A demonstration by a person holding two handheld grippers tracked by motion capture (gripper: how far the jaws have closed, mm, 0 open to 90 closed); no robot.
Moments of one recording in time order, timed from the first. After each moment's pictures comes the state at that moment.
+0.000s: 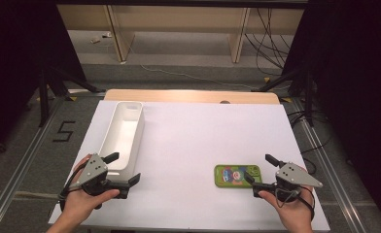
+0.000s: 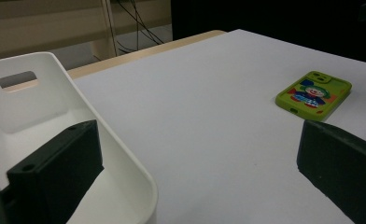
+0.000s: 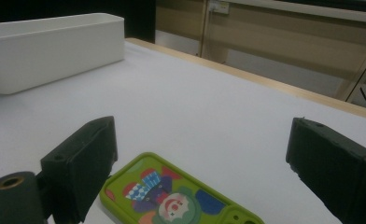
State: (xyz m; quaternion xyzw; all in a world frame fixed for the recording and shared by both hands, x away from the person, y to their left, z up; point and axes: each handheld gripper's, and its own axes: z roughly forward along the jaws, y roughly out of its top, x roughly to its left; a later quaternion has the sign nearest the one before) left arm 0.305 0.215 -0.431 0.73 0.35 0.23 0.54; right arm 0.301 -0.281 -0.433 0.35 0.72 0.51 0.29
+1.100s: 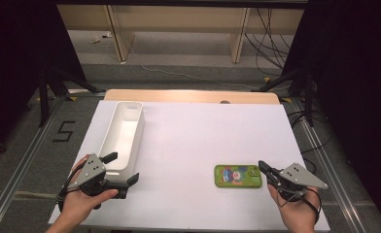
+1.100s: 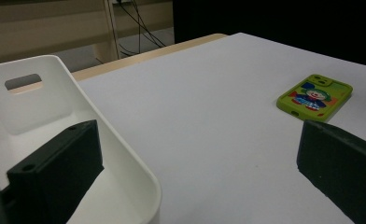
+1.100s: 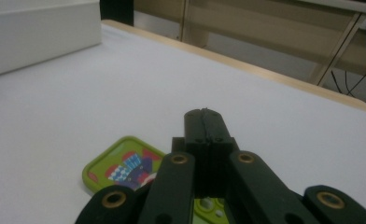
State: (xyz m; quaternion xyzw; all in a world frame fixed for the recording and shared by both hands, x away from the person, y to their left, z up) left arm 0.303 0.217 -0.430 0.73 0.35 0.23 0.54; right arm 0.291 -0.287 -0.422 0.39 0.73 0.46 0.31
